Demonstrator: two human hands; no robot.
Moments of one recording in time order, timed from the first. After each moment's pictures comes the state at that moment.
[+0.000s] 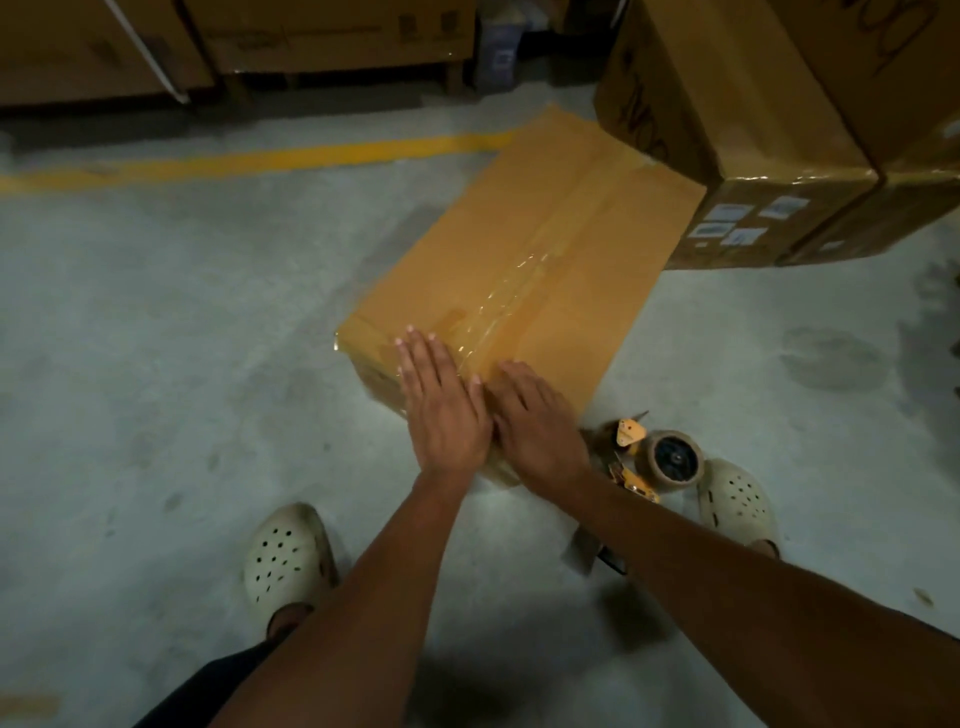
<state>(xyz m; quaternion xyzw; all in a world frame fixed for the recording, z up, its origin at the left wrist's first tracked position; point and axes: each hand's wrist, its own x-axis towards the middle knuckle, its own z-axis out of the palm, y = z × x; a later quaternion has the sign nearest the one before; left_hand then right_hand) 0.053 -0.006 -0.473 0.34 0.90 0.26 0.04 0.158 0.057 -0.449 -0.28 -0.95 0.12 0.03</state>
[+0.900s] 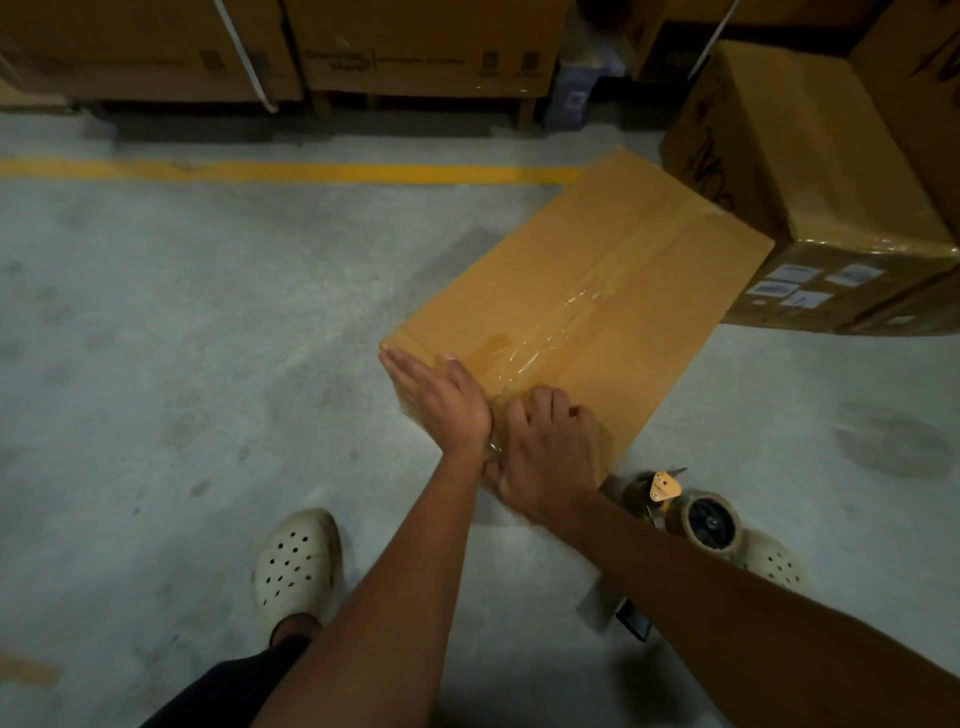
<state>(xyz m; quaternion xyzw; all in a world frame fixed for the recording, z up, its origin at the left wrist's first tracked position) 0.004 0.024 -0.473 0.01 0.84 0.53 0.08 0.120 0.049 -0.426 -0.28 -0.96 -0.01 -0.03</state>
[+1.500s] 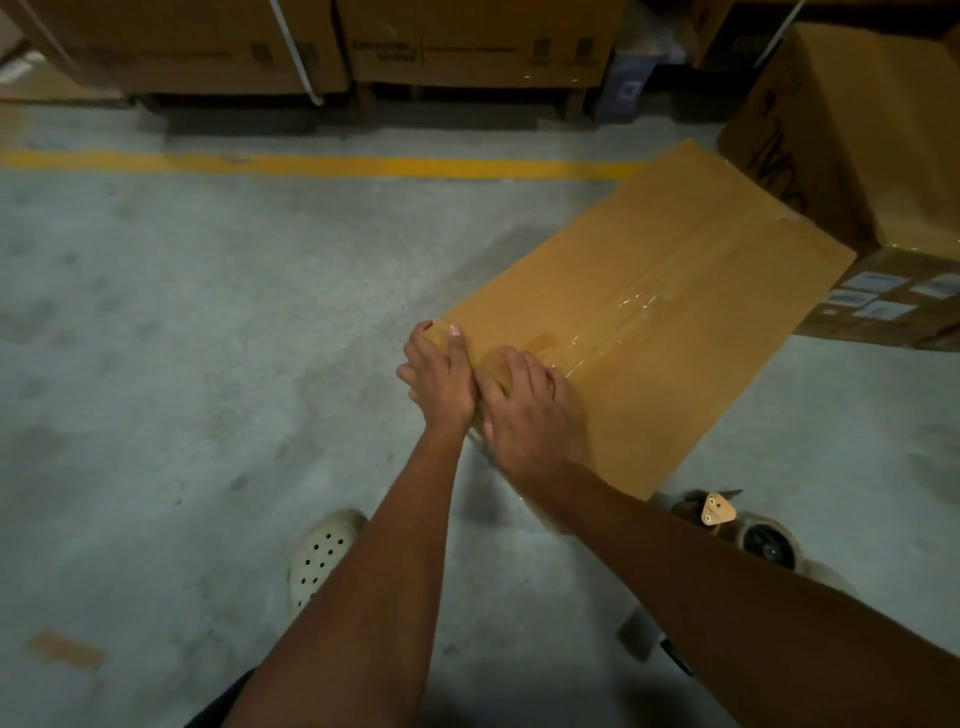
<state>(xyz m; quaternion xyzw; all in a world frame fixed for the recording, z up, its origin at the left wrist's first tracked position) -0.068 0.000 -0.477 0.03 0.85 0.50 0.16 0.048 0.042 -0.447 -0.19 -0.98 -0.01 0.06</state>
